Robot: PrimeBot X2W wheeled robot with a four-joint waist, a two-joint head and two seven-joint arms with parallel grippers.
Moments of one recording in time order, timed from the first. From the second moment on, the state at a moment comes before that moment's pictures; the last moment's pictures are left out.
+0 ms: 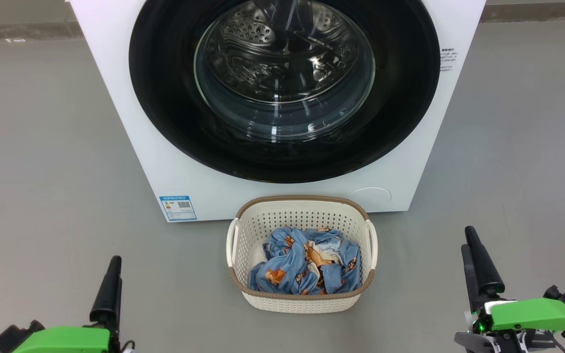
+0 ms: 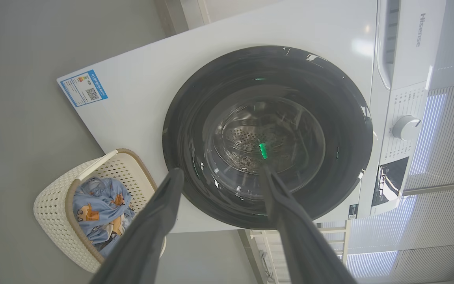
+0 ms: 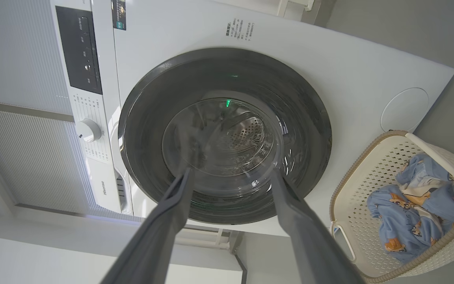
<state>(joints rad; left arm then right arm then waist) -0.07 0.04 0.00 0.22 -1.45 -0.13 -0.02 -0.08 -0.04 -0.02 0.21 1.46 0.13 -0.03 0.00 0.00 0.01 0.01</state>
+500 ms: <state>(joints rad) -0.07 0.04 -0.02 0.20 -1.23 -0.13 -0.06 -0.08 -0.05 0.02 0.20 1.22 0.13 -0.07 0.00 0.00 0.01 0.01</state>
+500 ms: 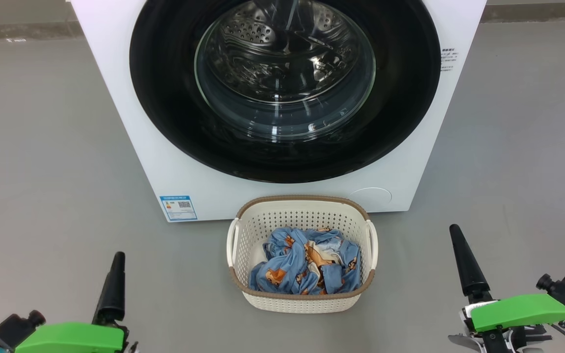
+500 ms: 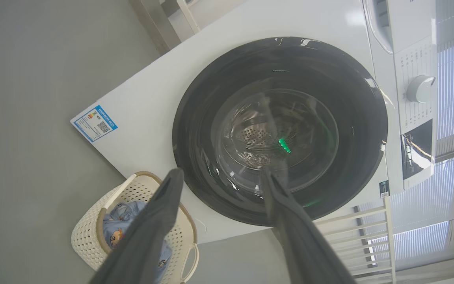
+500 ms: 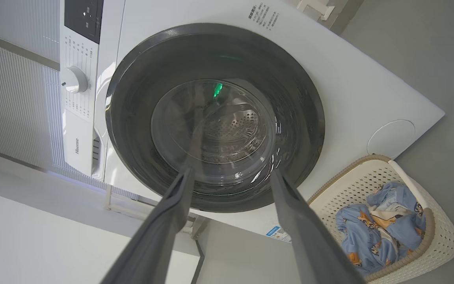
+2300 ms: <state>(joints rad) -0.10 0.06 -0.04 0.25 -0.42 -0.13 -0.22 -0.15 -0.05 0.05 0.28 0.35 0.13 -0.22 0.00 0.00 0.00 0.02</state>
